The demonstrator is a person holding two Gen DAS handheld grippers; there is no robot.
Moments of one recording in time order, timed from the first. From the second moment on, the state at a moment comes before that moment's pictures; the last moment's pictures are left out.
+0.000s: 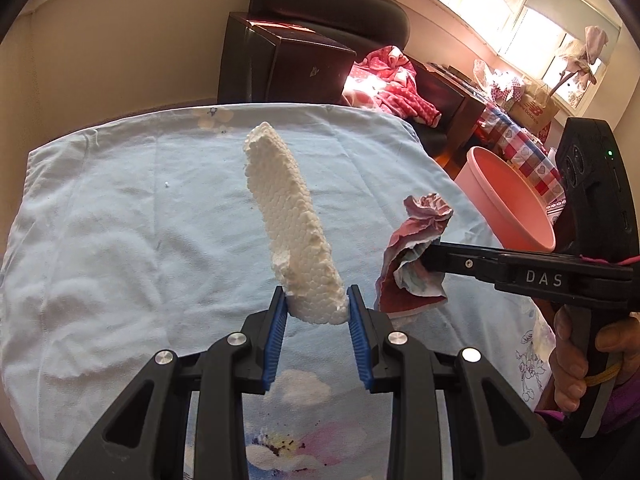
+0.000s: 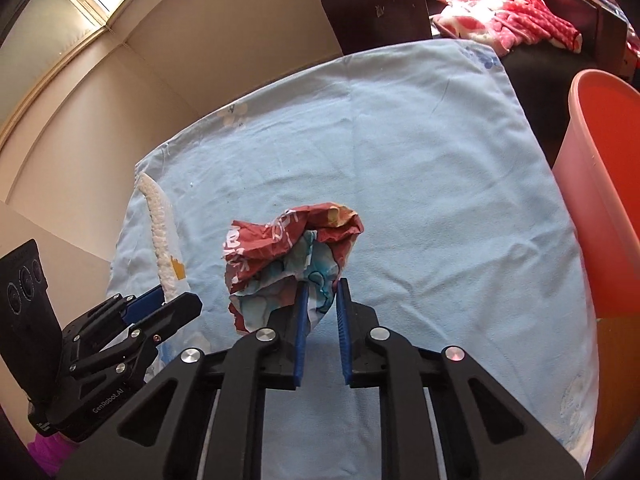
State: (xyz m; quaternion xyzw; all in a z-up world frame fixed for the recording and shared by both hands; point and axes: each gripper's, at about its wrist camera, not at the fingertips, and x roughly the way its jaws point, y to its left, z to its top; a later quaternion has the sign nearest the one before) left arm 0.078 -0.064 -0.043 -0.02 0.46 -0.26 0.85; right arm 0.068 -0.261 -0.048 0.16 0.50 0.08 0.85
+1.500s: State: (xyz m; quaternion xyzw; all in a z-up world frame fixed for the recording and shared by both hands) left arm 0.089 -0.316 0.013 0.01 0.41 -0.42 0.81; right arm -0.003 -0.451 0.010 0.08 0.34 -0.18 0.92
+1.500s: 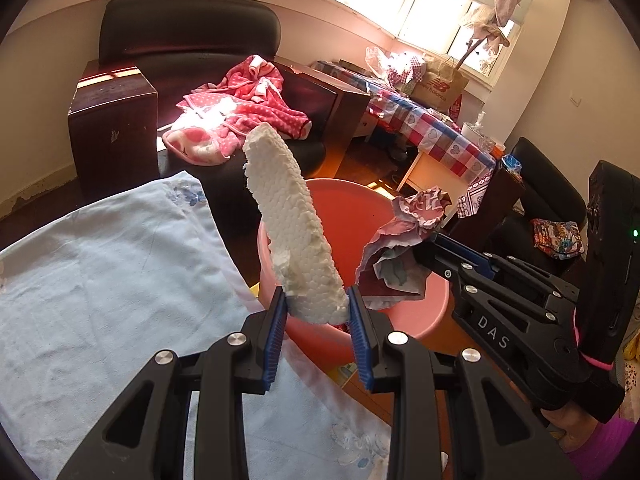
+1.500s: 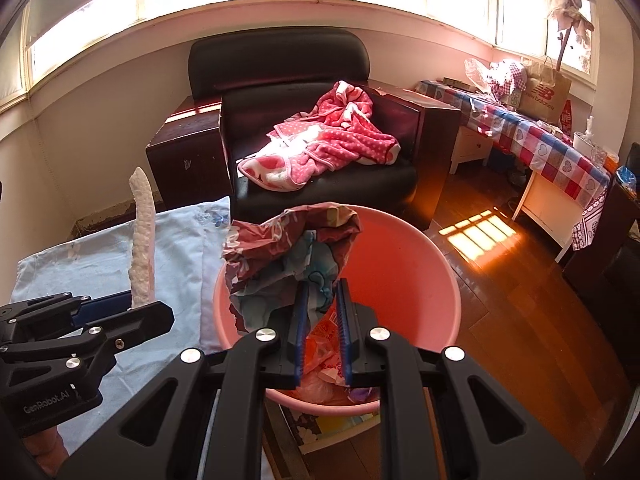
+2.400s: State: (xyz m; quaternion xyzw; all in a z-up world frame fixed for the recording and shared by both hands) left arm 0.092 -0.379 -0.019 0.05 0.44 -0.43 0.79; right arm 0.001 -0.480 -0.024 0.08 0.39 -0.21 0.89
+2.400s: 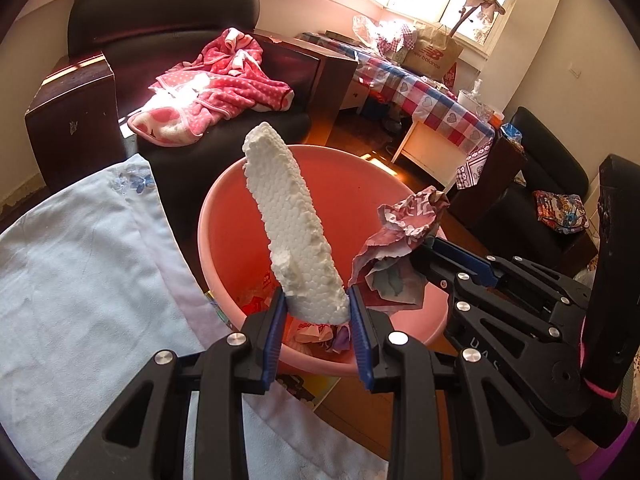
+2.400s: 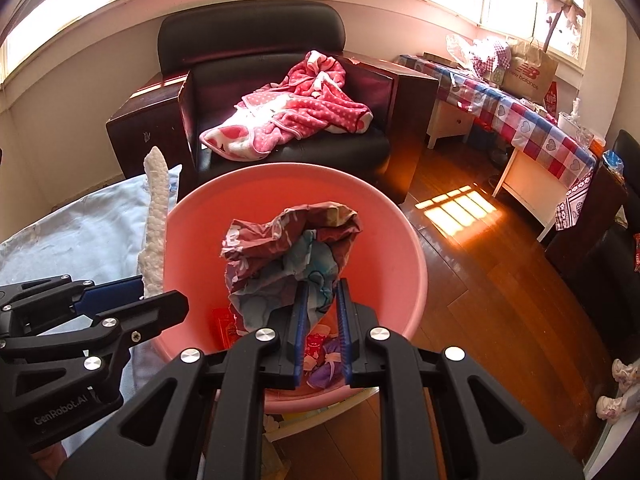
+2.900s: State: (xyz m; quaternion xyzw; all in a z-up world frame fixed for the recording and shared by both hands) left arm 0.091 -0.380 -0.020 0.05 0.44 -0.43 0.79; right arm 0.006 -0.486 -0.030 0.09 0.41 -0.20 0.89
